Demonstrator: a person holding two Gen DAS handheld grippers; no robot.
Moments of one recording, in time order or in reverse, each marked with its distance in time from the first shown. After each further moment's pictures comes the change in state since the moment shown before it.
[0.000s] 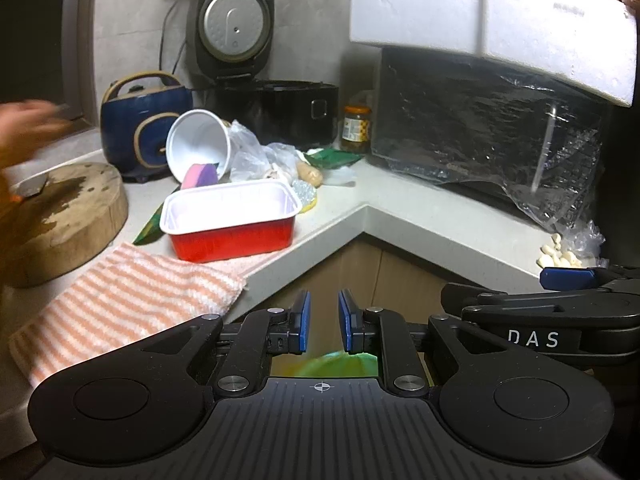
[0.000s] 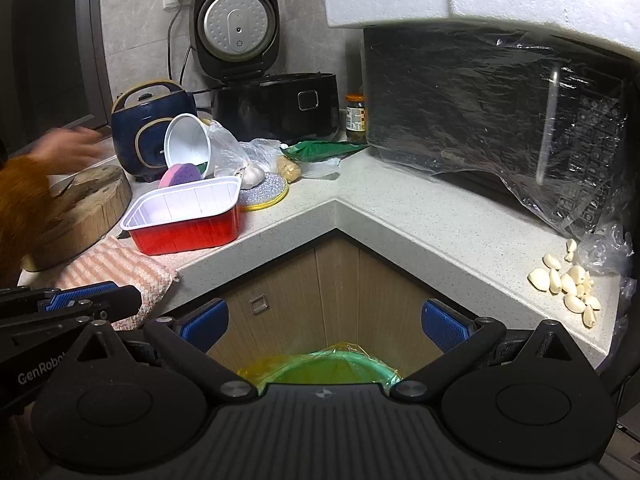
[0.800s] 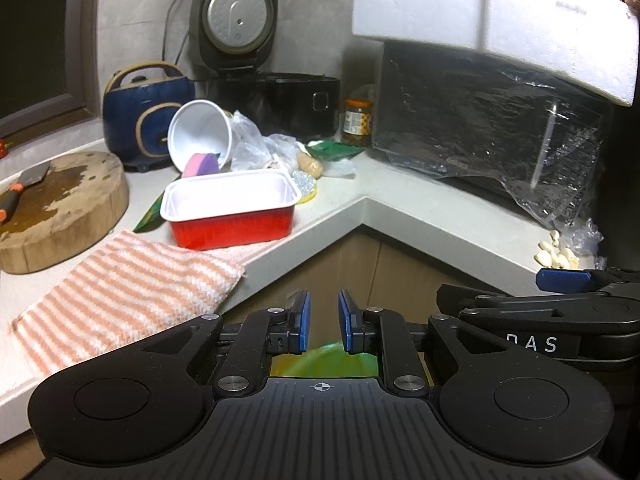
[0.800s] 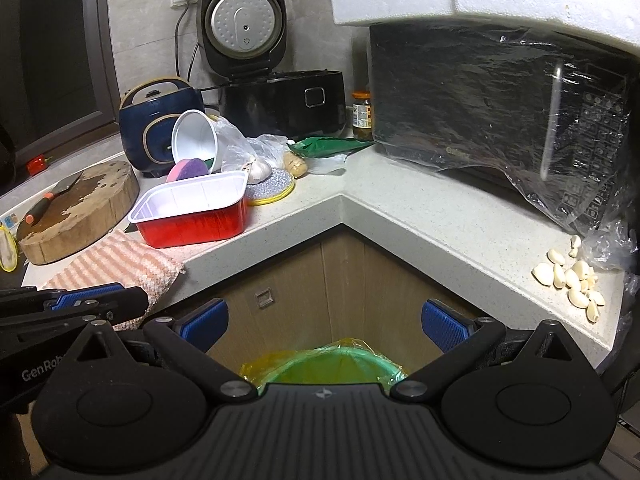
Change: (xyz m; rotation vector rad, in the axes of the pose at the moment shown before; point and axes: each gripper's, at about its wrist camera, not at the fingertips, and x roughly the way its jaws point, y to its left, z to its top) left arm -0.003 -0.001 -0.003 -0.015 0.021 -0.001; right arm -0.004 -0.001 -0.006 -0.006 0.005 0.020
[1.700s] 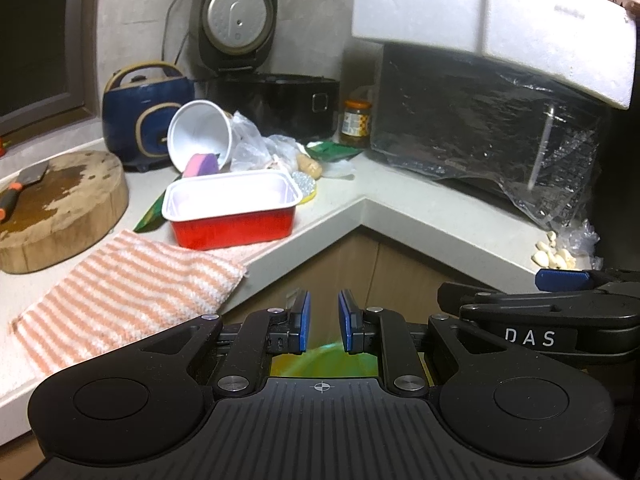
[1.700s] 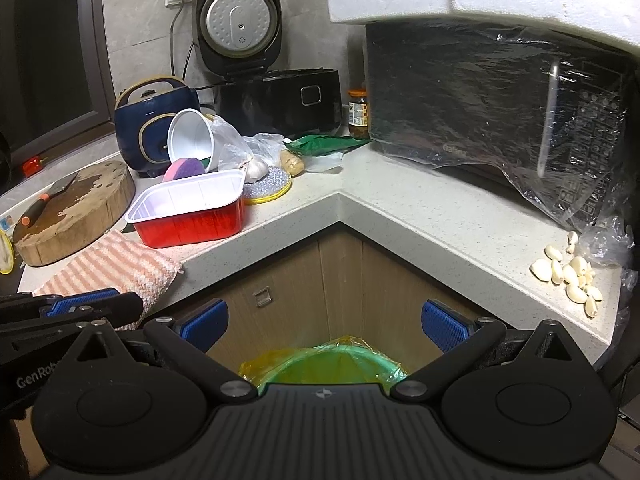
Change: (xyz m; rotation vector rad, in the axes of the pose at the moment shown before) left arm -0.004 0.003 0.001 -0.005 -0.006 -0.010; right arm 0.001 0.001 0.000 0.008 0.005 -0.013
